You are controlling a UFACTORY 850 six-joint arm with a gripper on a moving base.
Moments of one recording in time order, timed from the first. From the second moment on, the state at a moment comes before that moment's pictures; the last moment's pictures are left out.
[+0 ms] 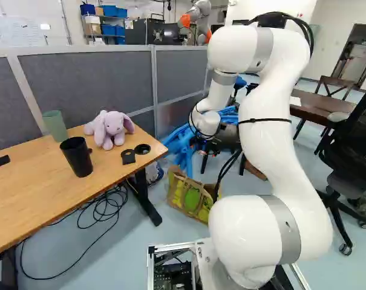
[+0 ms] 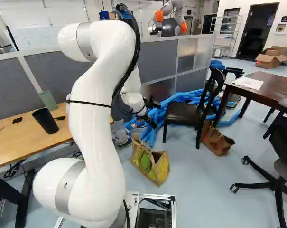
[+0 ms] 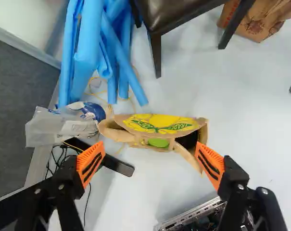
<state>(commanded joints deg) -5.0 -39.1 -55.3 27.3 7.9 0.0</state>
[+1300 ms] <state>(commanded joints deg) -5.0 -52.6 -63.3 27.3 7.9 -13.3</state>
